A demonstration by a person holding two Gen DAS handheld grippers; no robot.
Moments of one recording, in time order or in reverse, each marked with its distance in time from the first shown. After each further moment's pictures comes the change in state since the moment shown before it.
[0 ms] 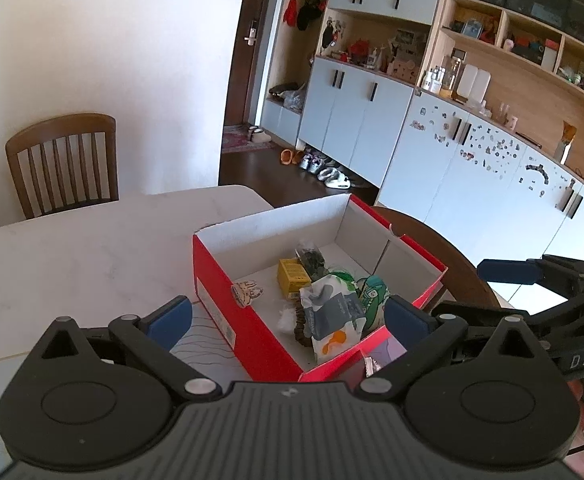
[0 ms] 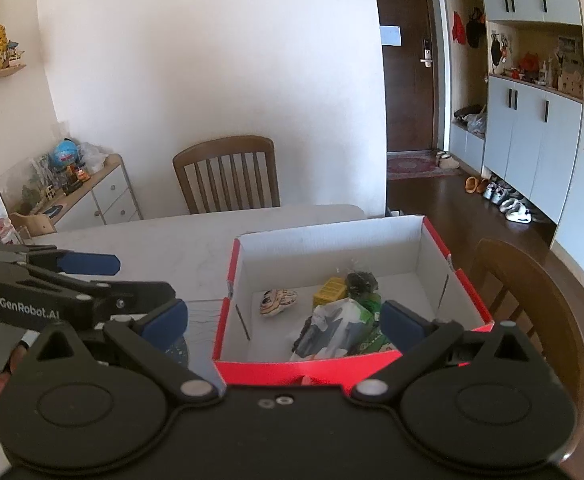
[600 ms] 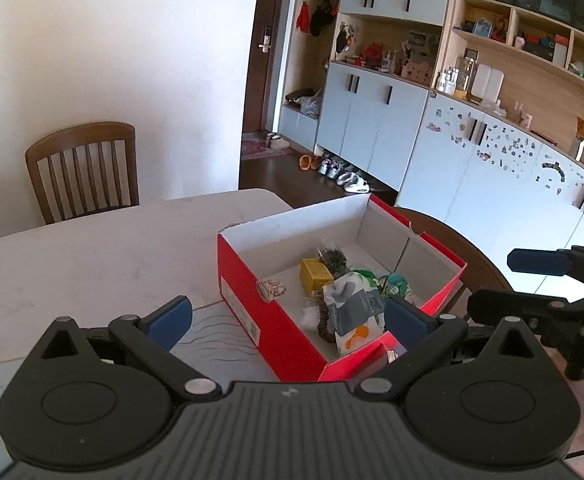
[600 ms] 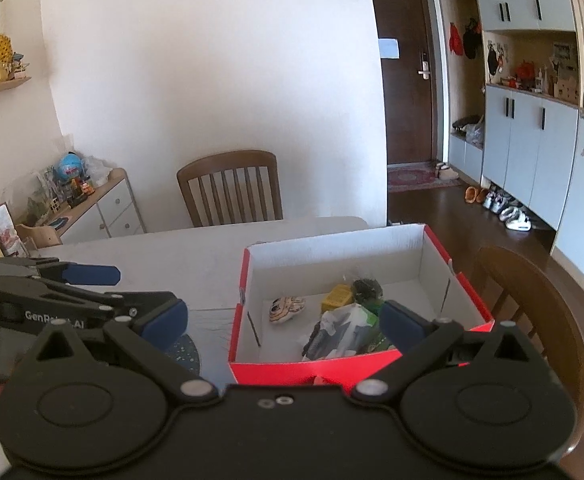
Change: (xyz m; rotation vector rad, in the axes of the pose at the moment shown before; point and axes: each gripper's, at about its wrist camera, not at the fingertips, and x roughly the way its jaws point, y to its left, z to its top) left arm -0.008 0.005 -0.009 0.020 -0.025 0.065; right arm -0.012 0.011 -0.006 -0.009 -0.050 -0.006
